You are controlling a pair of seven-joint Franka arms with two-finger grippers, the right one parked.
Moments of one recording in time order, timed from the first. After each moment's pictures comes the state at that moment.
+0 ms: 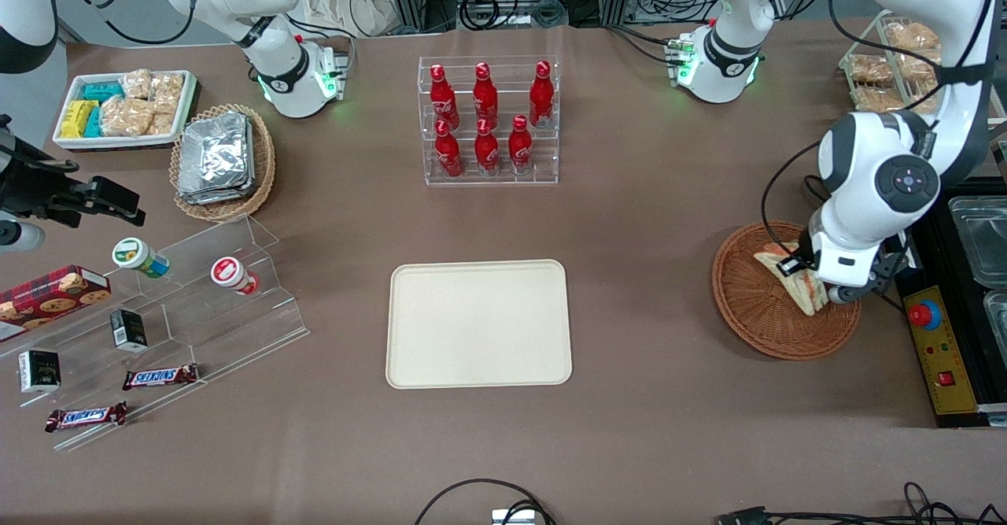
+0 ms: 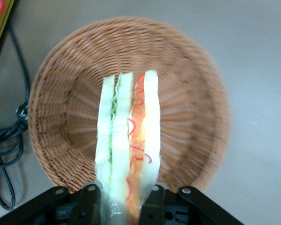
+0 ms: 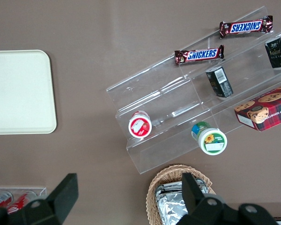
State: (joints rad) arm 0.11 0.14 -0.19 -2.12 0.17 2.23 -0.63
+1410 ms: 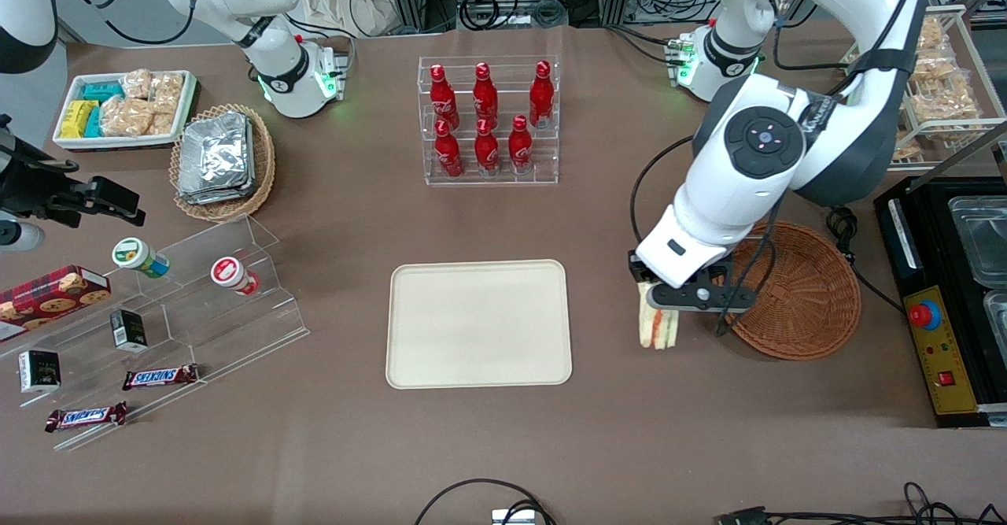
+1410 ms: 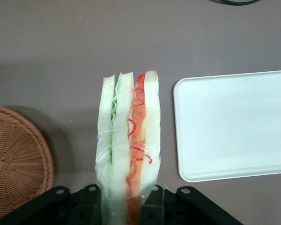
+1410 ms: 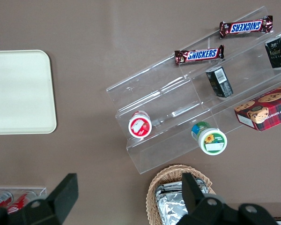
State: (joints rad) arm -0.09 0.39 -0.45 -1.48 0.18 1.92 -0.49
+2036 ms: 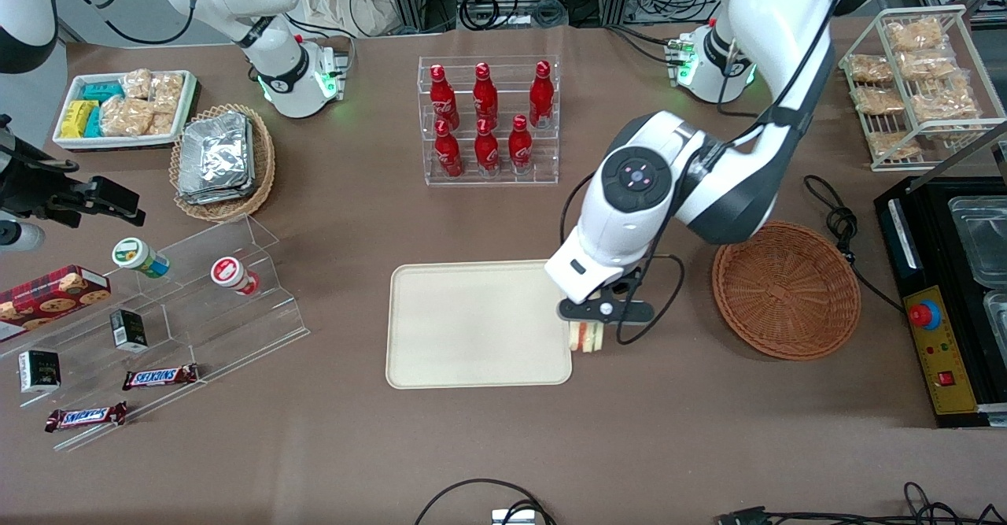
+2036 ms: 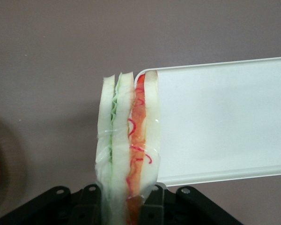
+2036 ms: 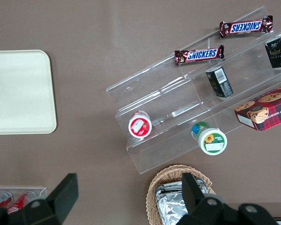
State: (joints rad) arm -0.27 0.64 -0.44 -1.23 0.26 1.86 -0.63
